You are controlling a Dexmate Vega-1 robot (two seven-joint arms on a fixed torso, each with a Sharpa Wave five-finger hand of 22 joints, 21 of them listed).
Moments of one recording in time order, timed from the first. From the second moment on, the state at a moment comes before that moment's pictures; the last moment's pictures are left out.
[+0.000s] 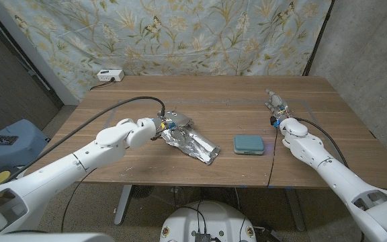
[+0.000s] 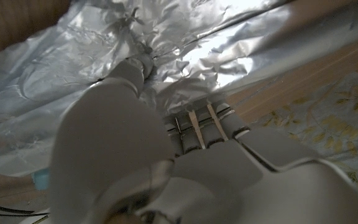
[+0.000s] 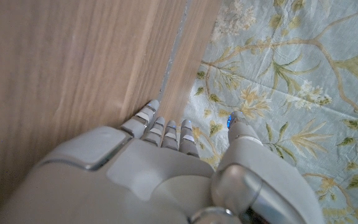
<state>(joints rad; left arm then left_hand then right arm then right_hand) 0.75 0.87 0.69 -1.84 0.79 0.00 -0.25 1.24 0.03 0.42 -0.17 0.53 0.54 0.01 0.69 0.41 0.40 -0.06 0.81 0.73 0.45 -0.02 0.69 0.50 0.45 0.03 0.53 0.26 -0.78 -0.50 -0.37 -1.27 0.60 0.04 -0.24 0.40 0.15 0.35 -0.13 0.18 0.08 0.04 0.19 0.19 -0.03 0.03 0.19 0.20 -0.07 -0.01 0.20 0.21 0.14 -0.04 0.19 0.17</state>
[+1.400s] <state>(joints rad) 0.54 0.75 0.76 -1.86 0.64 0.22 -0.52 1.23 0.04 0.40 -0.16 0.55 0.56 0.02 0.70 0.46 0.44 -0.04 0.82 0.77 0.51 -0.03 0.70 0.50 0.46 0.04 0.58 0.28 -0.72 -0.57 -0.37 -1.26 0.60 -0.03 -0.19 0.40 0.15 0.35 -0.13 0.18 0.08 0.04 0.19 0.19 -0.03 0.03 0.19 0.20 -0.07 -0.01 0.20 0.21 0.14 -0.04 0.19 0.17</state>
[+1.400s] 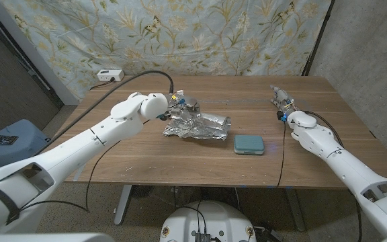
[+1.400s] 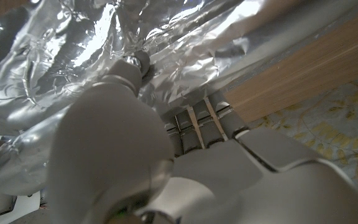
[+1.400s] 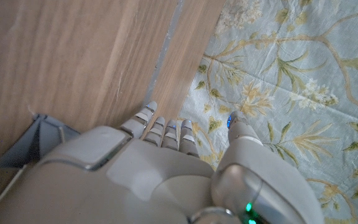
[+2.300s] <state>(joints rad) 0.33 0.66 0.87 -1.72 0.52 0.32 -0.66 1.23 0.04 0.40 -0.16 0.57 0.58 0.03 0.70 0.48 0.47 -0.03 0.83 0.77 0.53 -0.02 0.71 0.50 0.47 0.05 0.62 0.29 -0.67 -0.57 -0.36 -1.19 0.60 -0.01 -0.16 0.40 0.15 0.35 -0.13 0.18 0.08 0.04 0.19 0.19 -0.03 0.03 0.19 0.20 -0.07 -0.01 0.20 0.21 0.14 -0.04 0.19 0.17</state>
